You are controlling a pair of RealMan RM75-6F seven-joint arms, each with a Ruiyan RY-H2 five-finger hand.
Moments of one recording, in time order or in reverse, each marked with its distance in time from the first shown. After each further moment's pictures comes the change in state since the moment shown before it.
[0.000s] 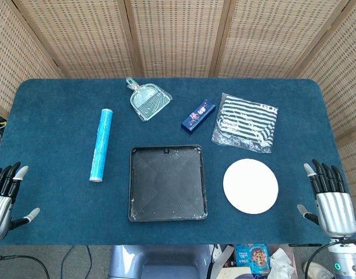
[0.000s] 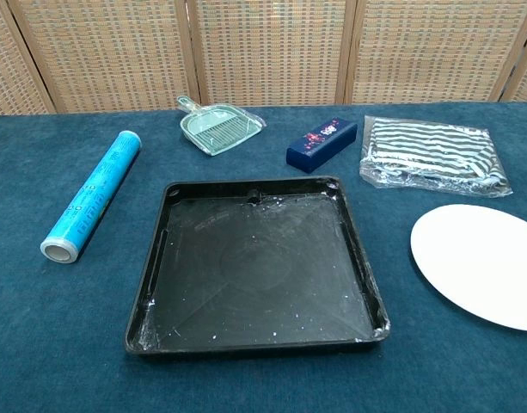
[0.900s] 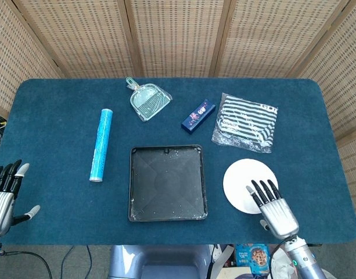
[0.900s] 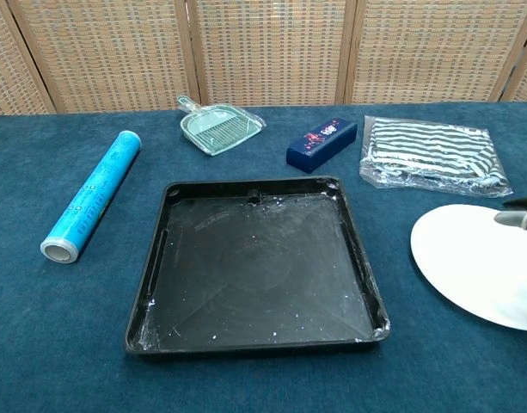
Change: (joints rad) left arm -0.019 -0.012 -0.021 -0.005 -0.064 -0.058 0.037; right arm 0.118 -0.264 -0.109 0.277 -0.127 -0.249 -0.117
